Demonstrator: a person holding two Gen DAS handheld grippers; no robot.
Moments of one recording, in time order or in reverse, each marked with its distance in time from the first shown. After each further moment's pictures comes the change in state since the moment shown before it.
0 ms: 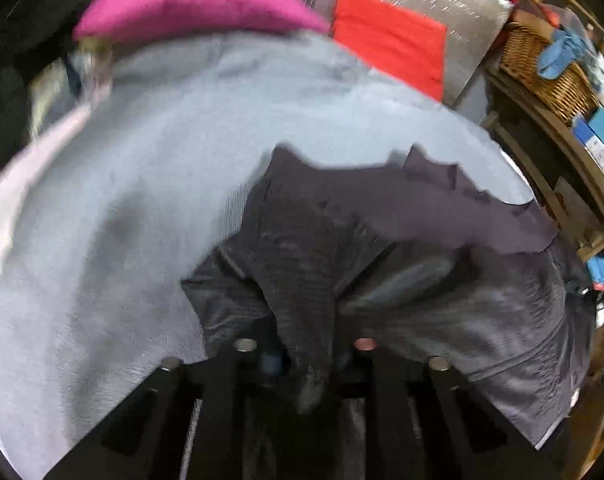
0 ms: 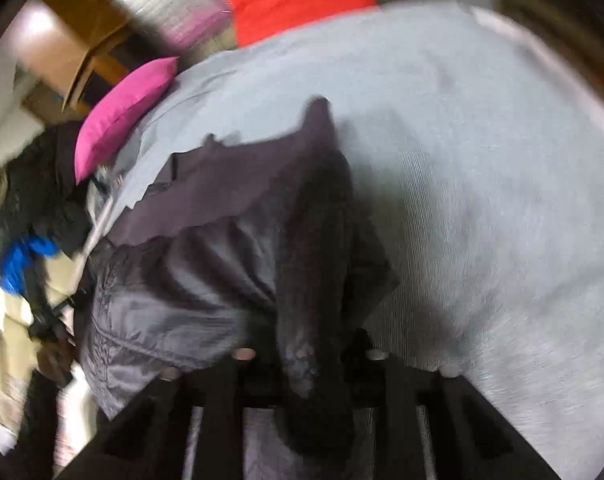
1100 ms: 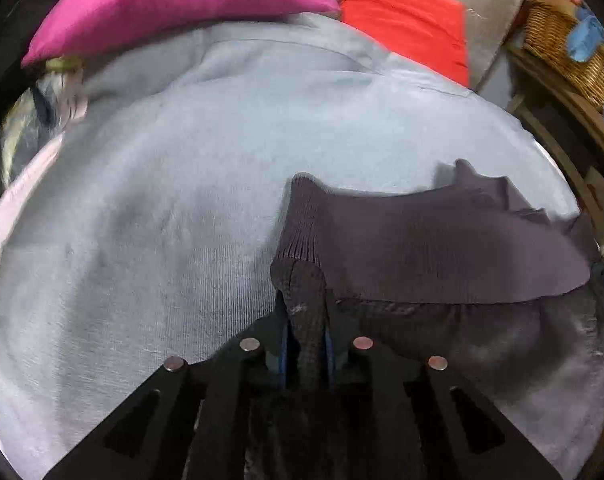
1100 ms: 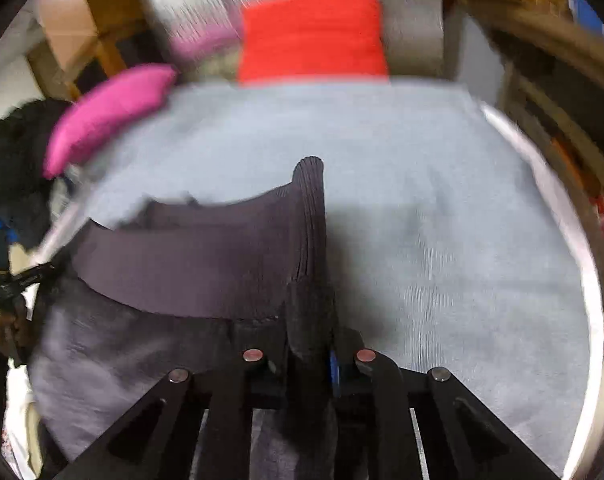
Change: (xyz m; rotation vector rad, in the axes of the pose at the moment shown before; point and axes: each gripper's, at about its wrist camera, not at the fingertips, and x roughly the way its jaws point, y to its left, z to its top) left arm 0.078 0.016 0.043 0.023 0.070 0.081; right arm 0.044 -0.032 0.042 -0.031 0.021 -0.148
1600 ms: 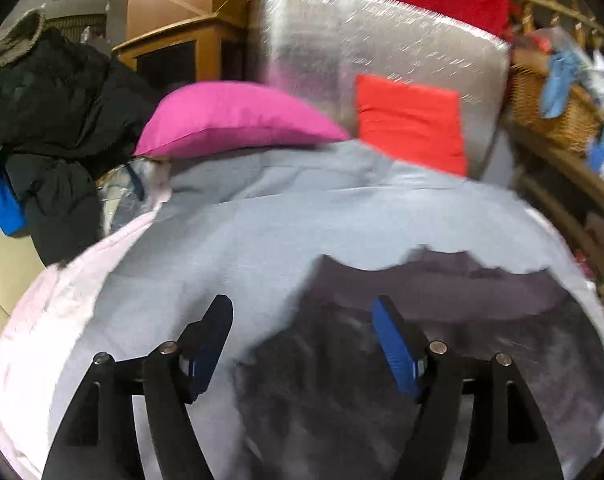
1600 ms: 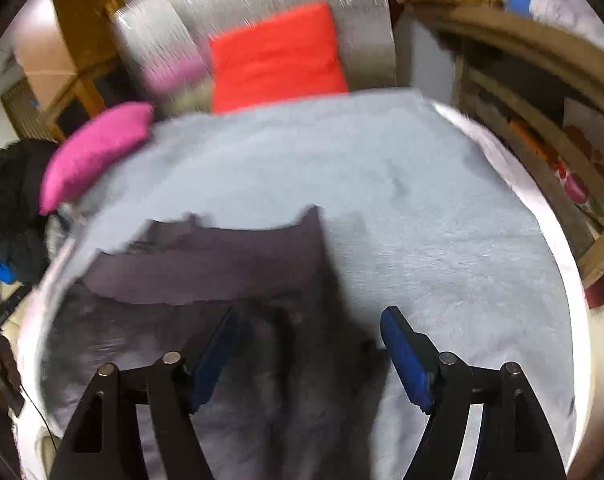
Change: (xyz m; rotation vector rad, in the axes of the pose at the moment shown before) left arm -0.162 -0.034 -0.064 -0.012 -0.370 0.115; right arm -0.115 0.037 -0.050 0.089 -0.229 0.017
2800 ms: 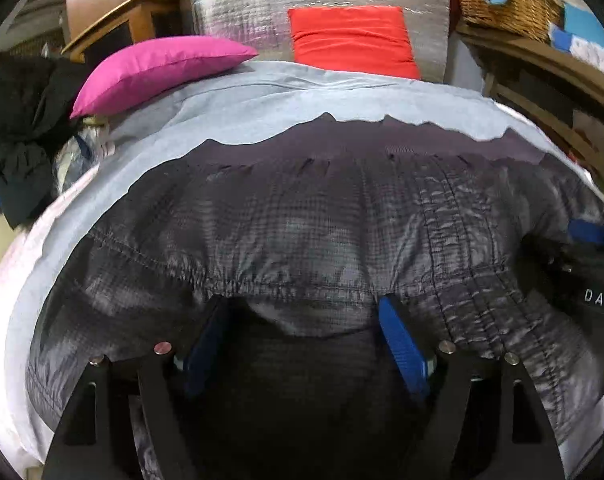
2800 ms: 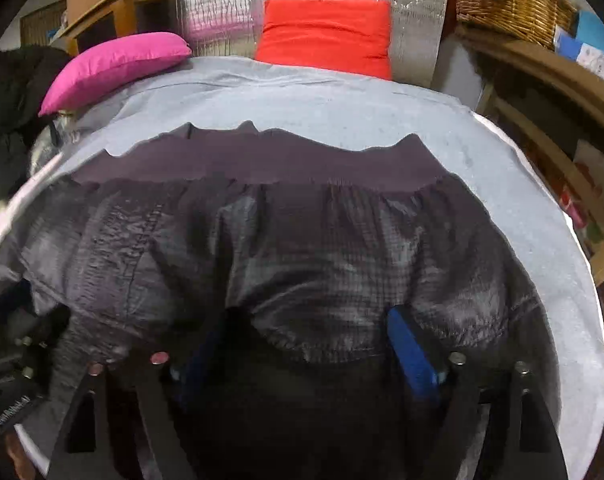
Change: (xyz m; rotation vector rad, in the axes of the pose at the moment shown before) left arm 0.047 -0.131 -0.105 0.174 0.168 0.056; right arm 0.079 0.095 -0.081 -0.214 0.016 -0.235
